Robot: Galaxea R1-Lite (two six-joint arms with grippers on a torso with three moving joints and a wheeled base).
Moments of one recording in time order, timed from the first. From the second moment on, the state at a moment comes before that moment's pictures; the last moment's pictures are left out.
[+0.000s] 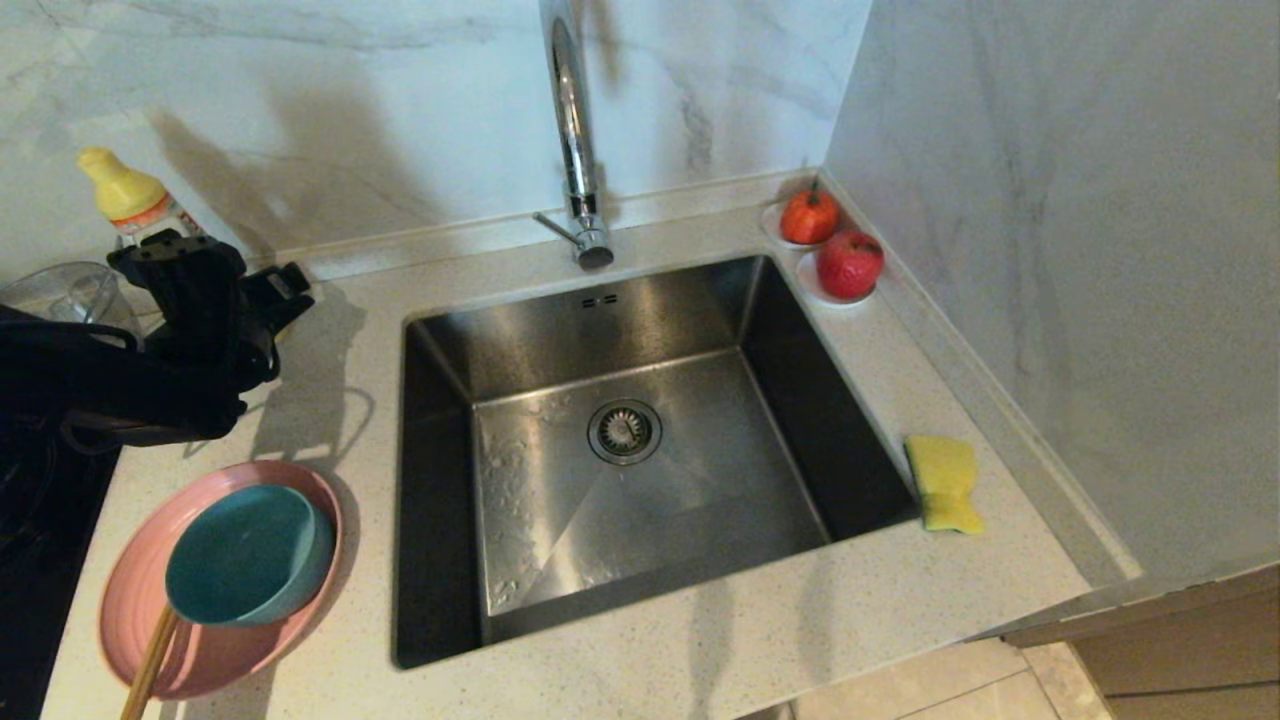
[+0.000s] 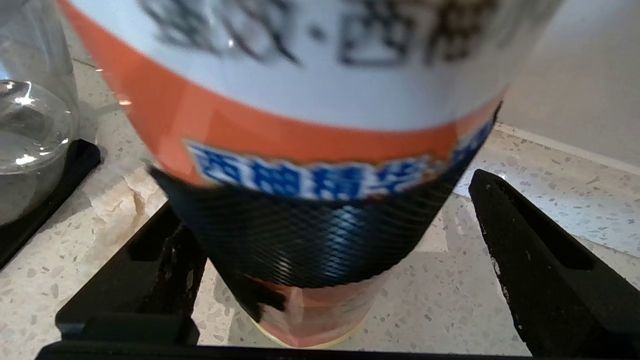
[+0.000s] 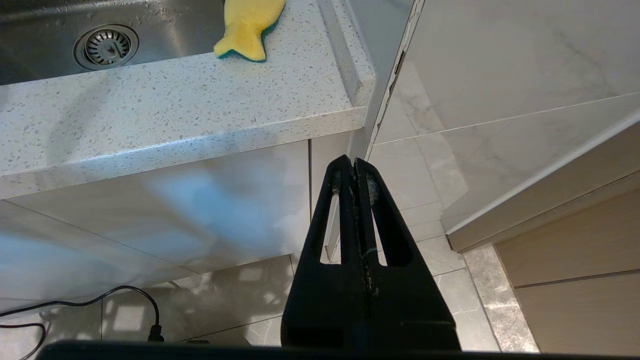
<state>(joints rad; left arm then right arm) 0.19 2.23 -1.50 -0.85 0.37 -0.25 -0.01 0.00 0.00 0.00 -0.02 0.02</state>
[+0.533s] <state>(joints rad) 0.19 2.25 -1.52 -0.84 0.37 -0.25 -0.01 0.00 0.00 0.00 -0.02 0.02</state>
